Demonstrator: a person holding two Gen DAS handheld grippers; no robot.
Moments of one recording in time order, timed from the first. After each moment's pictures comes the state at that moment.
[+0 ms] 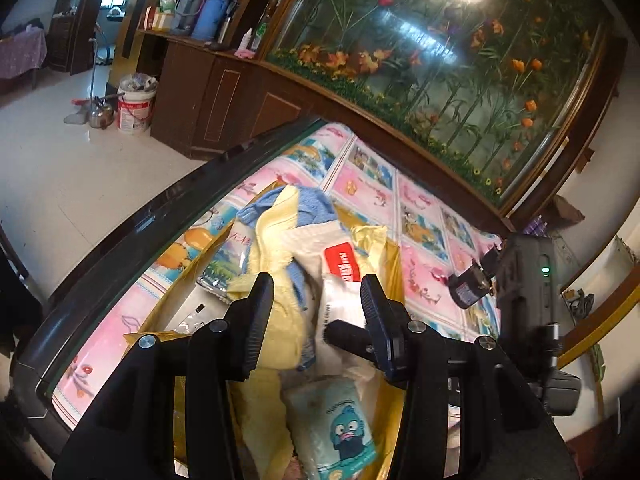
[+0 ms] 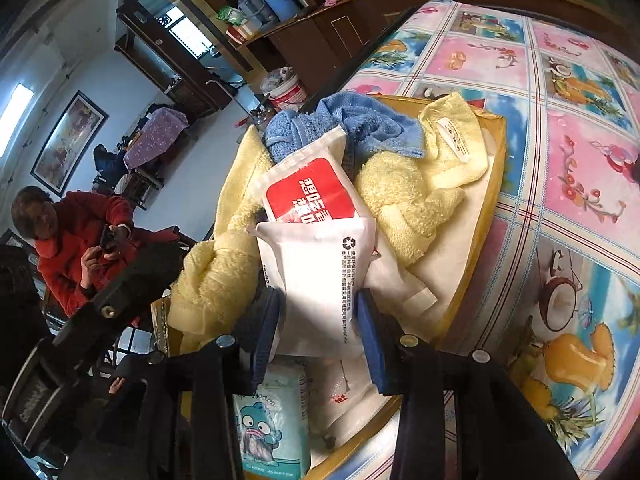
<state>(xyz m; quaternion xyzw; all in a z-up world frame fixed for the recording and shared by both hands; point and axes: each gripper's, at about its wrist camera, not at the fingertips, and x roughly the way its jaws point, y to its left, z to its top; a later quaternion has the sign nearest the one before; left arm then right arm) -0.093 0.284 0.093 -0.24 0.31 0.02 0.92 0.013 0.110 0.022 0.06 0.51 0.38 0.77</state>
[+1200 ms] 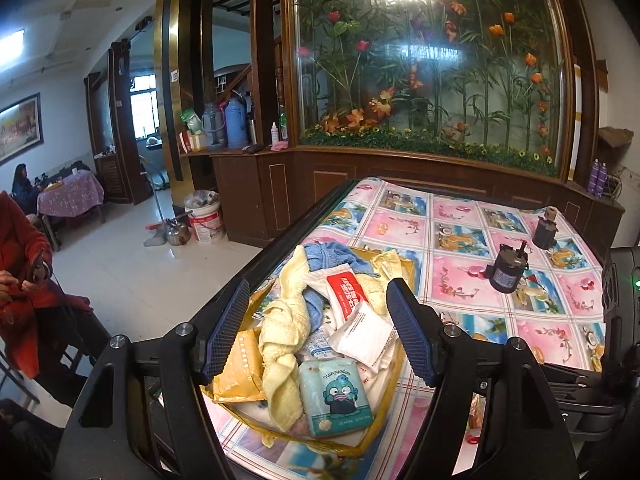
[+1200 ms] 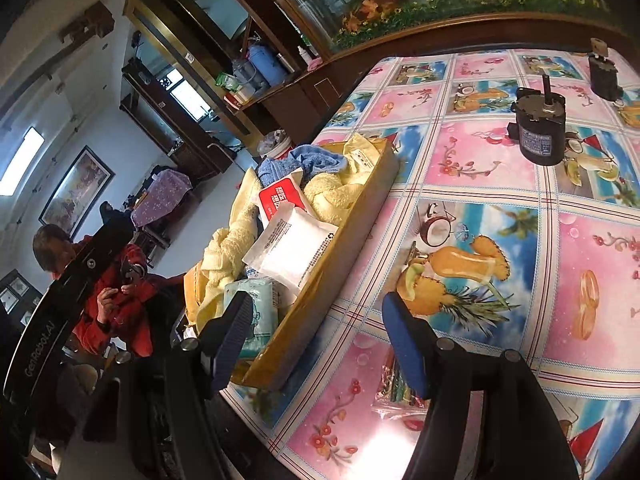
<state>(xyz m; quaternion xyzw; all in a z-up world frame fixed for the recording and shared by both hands) -0.154 0.169 0.145 -0.01 0.23 0.17 0.96 -0.051 -0.010 0.048 0.13 0.42 0.35 0.82</state>
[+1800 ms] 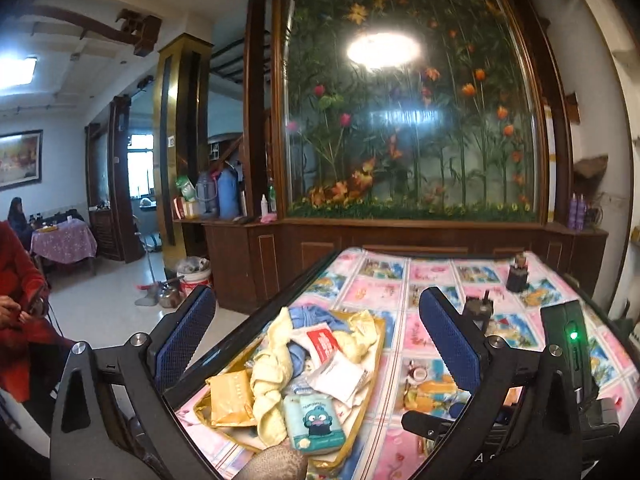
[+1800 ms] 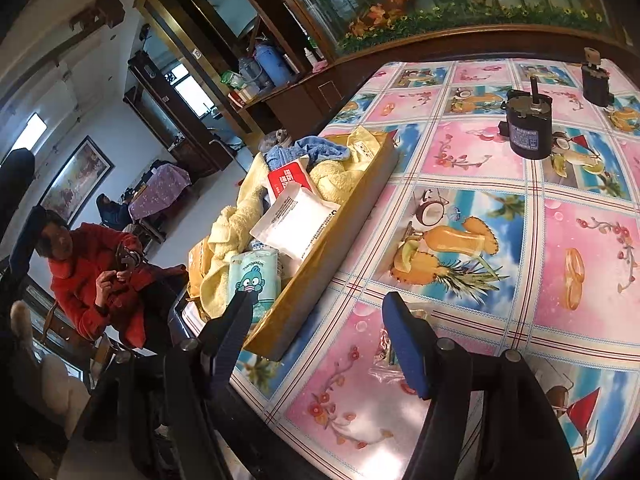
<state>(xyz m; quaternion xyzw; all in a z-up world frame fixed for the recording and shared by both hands) -0.202 0.135 0.162 0.02 0.11 0.15 0.98 -0.080 -0.013 0.043 0.10 0.41 0.35 0.84</state>
